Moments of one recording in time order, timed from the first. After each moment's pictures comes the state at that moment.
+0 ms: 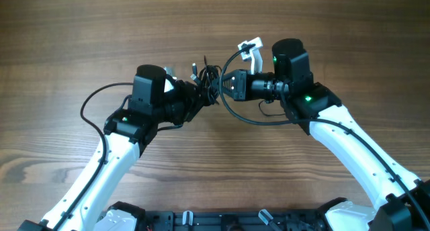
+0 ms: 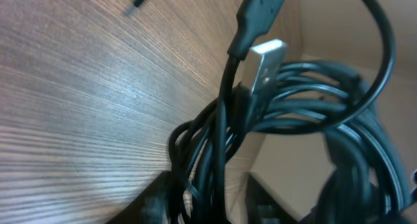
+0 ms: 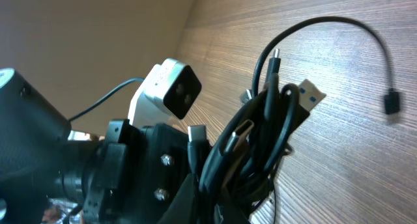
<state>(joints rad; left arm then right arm) -0.33 1.26 0.82 -0.30 0.53 -1.23 0.44 1.45 1.02 -0.12 -0.78 0.66</state>
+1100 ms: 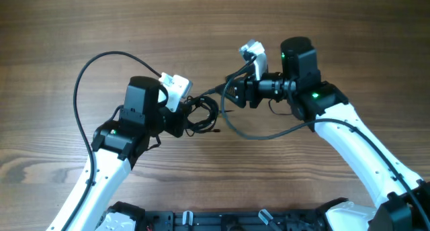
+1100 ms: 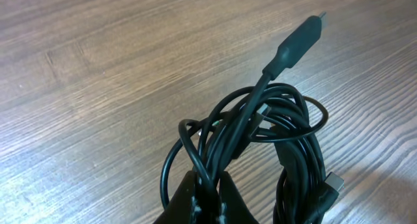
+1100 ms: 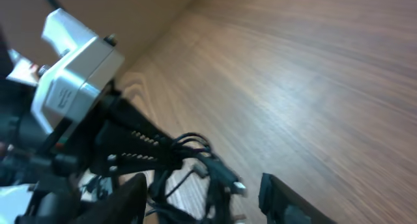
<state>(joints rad) -0.32 1.13 0.82 -0.56 0.30 0.06 0.38 1.45 1.02 -0.20 -0.84 0.14</state>
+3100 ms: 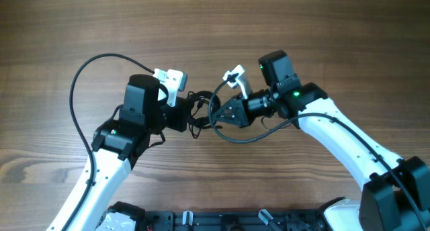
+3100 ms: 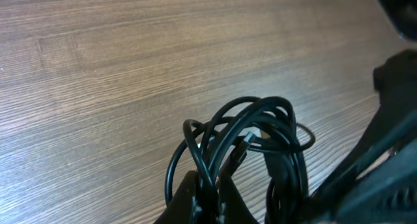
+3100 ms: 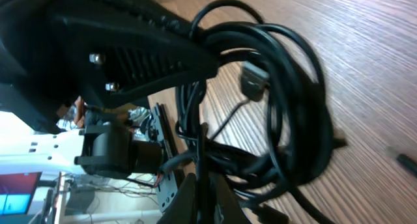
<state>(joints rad) -0.32 1.13 0.82 -0.49 0.33 -0.17 0.47 1.55 1.02 -0.44 -0.98 0.11</state>
